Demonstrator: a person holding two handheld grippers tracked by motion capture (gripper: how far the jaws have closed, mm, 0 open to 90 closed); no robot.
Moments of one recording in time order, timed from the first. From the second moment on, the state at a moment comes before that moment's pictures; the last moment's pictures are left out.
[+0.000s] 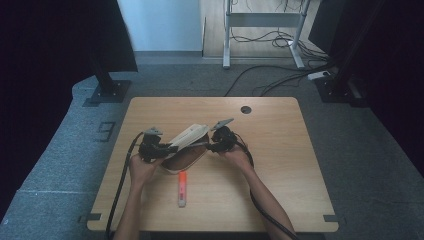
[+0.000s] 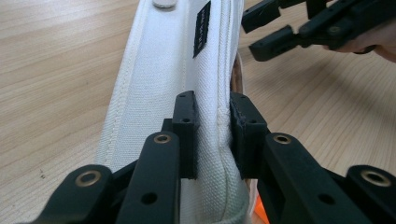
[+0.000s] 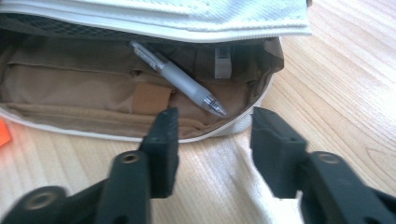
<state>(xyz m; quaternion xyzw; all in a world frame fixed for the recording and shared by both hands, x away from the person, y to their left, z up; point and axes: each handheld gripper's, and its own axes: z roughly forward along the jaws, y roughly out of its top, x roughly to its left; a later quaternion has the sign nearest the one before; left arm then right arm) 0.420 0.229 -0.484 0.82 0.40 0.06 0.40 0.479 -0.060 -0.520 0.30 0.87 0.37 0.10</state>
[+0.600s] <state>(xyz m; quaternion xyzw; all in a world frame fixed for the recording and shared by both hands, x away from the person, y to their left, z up) 0.420 0.230 -0.485 0.82 0.40 0.05 0.41 0.439 -0.061 -0.513 0.28 0.88 0.38 0.09</state>
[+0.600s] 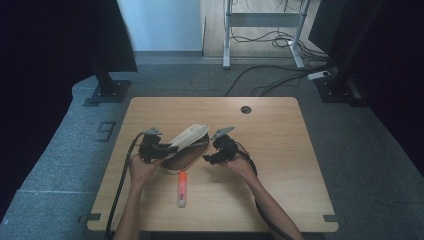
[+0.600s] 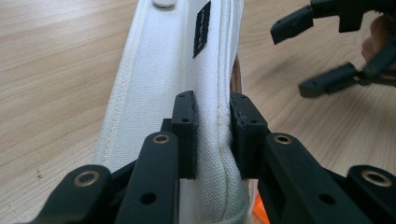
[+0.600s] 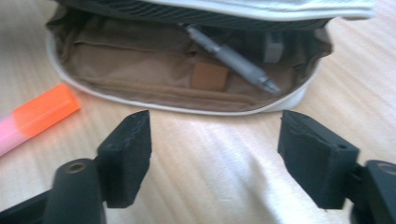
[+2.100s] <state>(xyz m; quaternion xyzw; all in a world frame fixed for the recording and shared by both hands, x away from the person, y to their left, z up) 0.418 0.226 -0.484 0.83 0.39 0.06 0.40 0.361 0.032 -0.540 0.23 0.90 0.38 0.06</state>
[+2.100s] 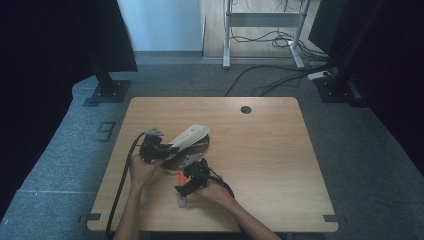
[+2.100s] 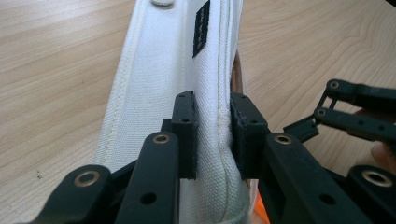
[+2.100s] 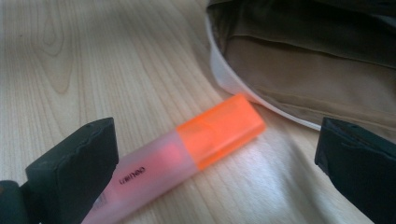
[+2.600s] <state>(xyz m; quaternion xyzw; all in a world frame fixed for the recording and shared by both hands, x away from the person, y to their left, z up) 0.418 0.225 -0.484 0.83 0.39 0.06 0.40 0.356 0.024 -0.543 0.21 0.91 0.35 0.07</state>
